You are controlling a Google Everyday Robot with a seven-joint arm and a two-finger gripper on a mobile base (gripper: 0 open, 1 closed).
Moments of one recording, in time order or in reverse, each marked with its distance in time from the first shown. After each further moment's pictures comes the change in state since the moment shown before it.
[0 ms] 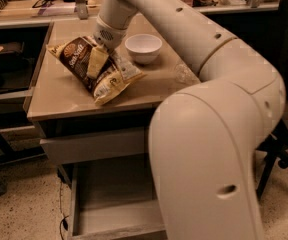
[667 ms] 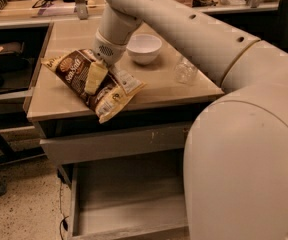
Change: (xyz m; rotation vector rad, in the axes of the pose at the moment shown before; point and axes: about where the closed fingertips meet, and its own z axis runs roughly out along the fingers) arm 0.017 0.049 0.013 -0.032 -0.003 -0.010
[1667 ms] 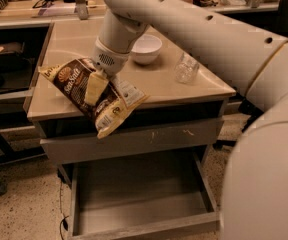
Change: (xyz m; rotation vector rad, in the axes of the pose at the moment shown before) arm 0.008 0.060 -0.010 -0.062 0.013 0.030
